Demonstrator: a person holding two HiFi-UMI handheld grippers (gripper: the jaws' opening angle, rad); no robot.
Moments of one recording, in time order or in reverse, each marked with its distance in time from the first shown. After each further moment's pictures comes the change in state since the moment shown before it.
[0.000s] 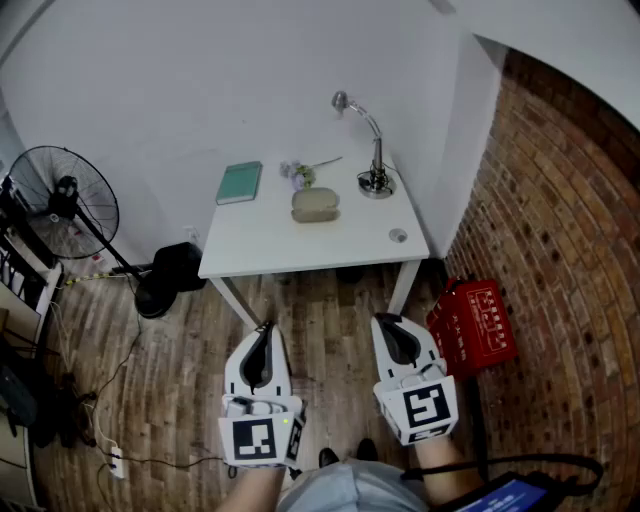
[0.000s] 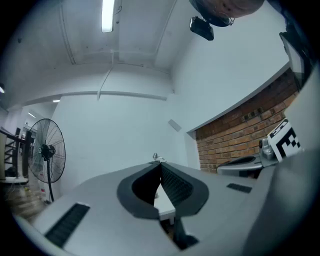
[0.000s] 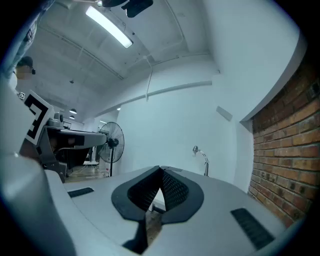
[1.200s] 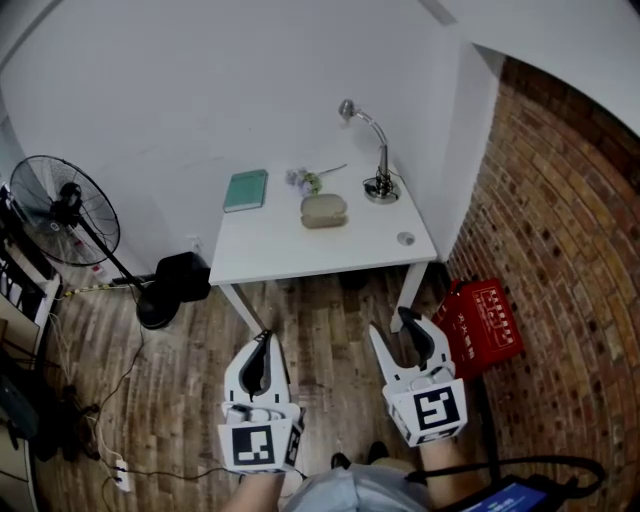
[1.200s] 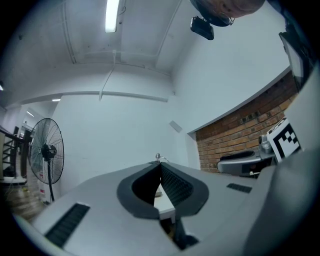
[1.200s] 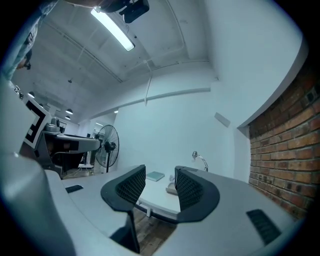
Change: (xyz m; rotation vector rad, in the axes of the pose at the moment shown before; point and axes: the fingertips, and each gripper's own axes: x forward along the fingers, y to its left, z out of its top) left arm -0.030 0.050 -0.001 -0.007 -0.002 -0.021; right arm 0.000 0.037 0.017 -0.004 -0.052 -0.057
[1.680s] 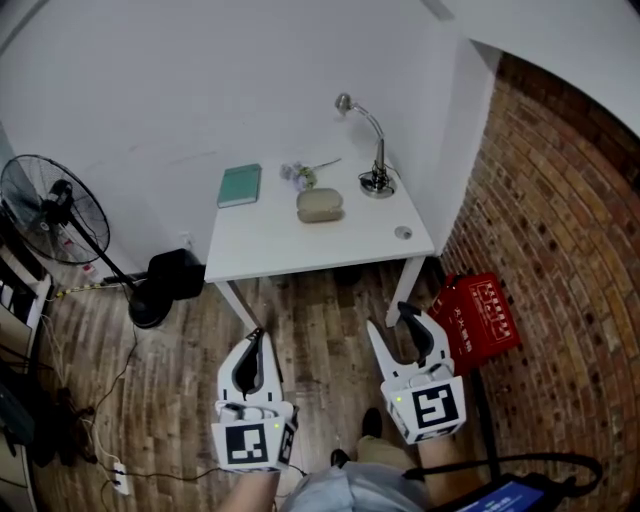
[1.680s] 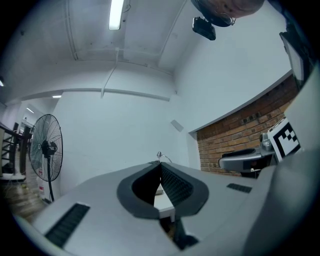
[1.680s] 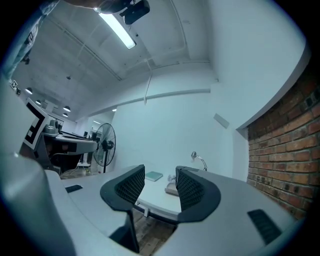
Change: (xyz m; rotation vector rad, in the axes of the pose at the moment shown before) left arm -0.004 0.025 -0.016 -0.019 0.014 -0.022; right arm 0.007 0.013 0.002 -0.016 -0.002 -0.035
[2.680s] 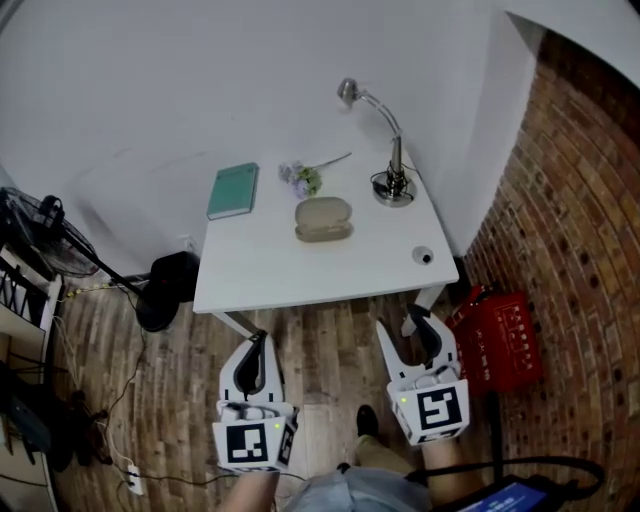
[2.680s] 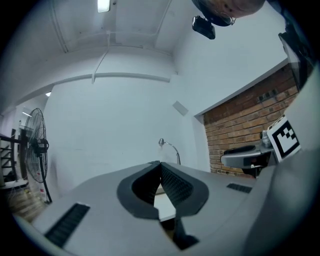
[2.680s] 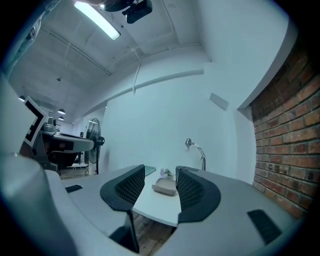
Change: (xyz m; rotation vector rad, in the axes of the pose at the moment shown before) left arm 0.175 0.007 -0.052 0.049 0.128 0.042; right arm 0.142 -0.107 -0.073 0.072 0.072 0.009
